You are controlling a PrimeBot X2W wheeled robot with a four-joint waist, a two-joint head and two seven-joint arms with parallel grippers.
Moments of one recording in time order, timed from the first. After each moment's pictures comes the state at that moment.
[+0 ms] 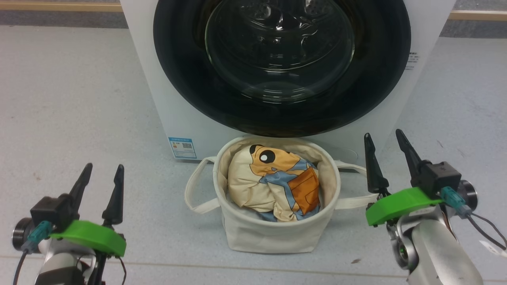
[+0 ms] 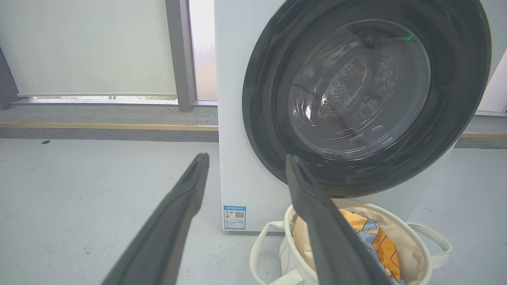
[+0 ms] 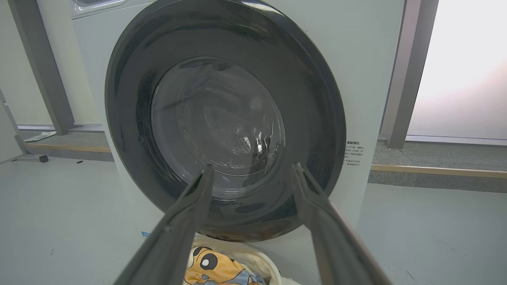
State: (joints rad) left arm -0.30 0.21 0.02 0.47 -0.21 -0.12 -0.25; right arm -0.31 -0.12 0.18 0.33 0.19 0.13 -0.25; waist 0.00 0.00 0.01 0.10
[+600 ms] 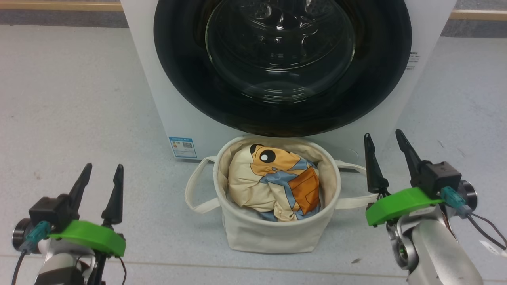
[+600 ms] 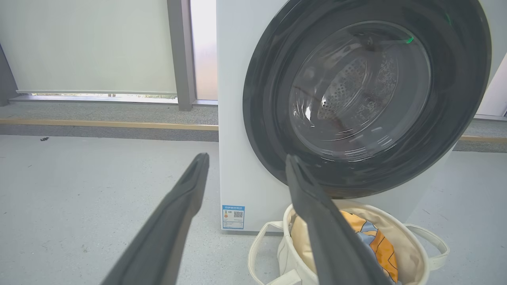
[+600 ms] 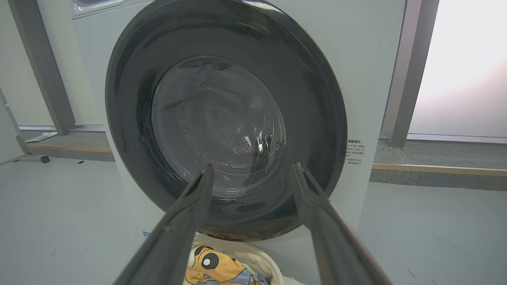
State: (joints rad) left arm -0.30 0.21 0.01 0.47 -0.23 -0.12 -0.25; right arm -0.31 -0.12 0.18 0.33 0.20 0.13 -0.25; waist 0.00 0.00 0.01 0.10
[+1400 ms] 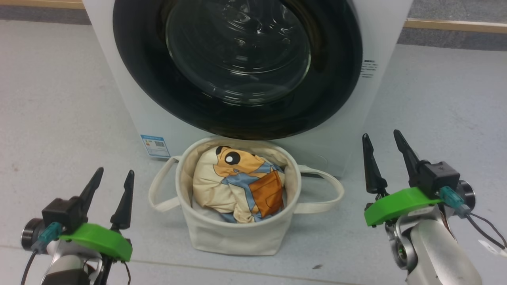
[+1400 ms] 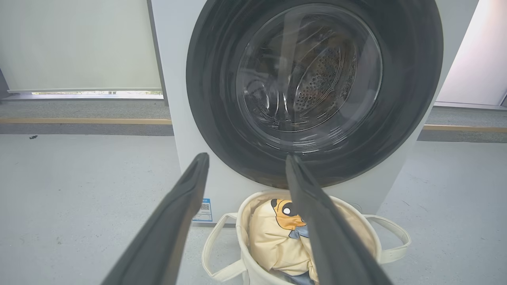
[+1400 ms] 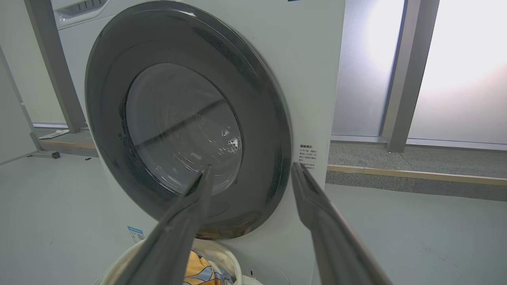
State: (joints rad) left arm -0.30 0.22 -0.03 0.49 -0.20 -0.12 -0.25; right arm -0.31 -0.12 0.19 0.33 0.20 0.13 -0.25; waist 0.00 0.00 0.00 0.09
